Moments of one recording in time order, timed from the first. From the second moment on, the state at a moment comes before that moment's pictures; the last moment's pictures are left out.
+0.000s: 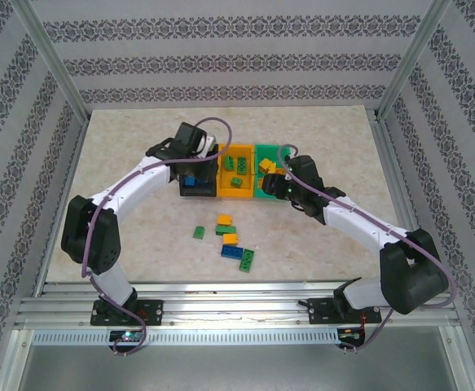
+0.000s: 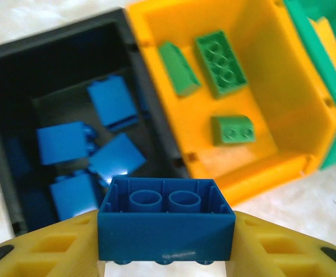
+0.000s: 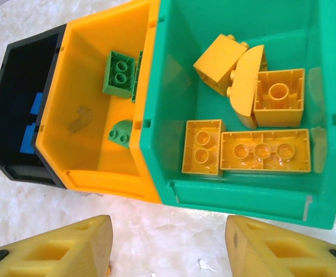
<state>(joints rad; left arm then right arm) -0.40 1.71 1.40 -0.62 0.04 -0.11 0.45 1.38 0.82 -0.15 -0.10 0.60</state>
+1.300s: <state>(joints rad) -0.33 1.53 1.04 -0.49 0.11 -0.28 0.87 1.80 1.17 -0.52 -0.12 0.39</state>
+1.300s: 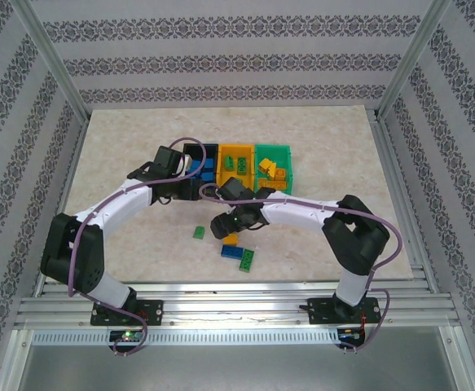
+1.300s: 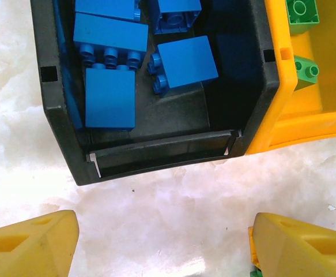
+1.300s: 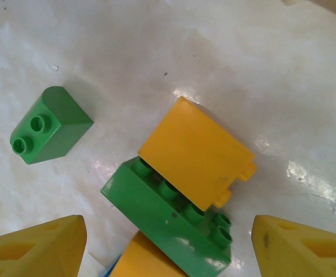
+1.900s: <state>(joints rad) -0.32 1.53 1.03 -0.45 0.14 -0.29 0.89 1.90 1.23 -0.58 -0.06 0.45</state>
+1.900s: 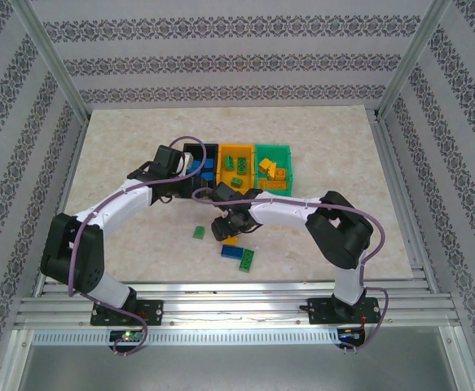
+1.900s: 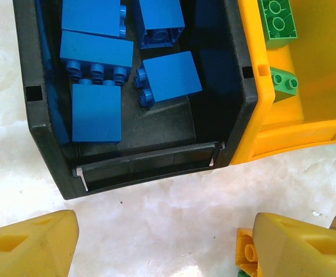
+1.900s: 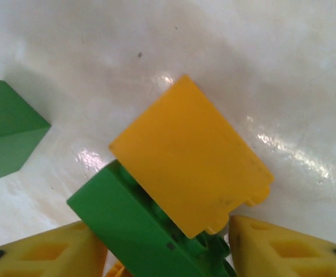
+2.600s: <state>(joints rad) -0.32 1.53 1.03 -0.45 0.14 -0.29 0.91 1.80 1.23 -0.57 -0.06 0.34</state>
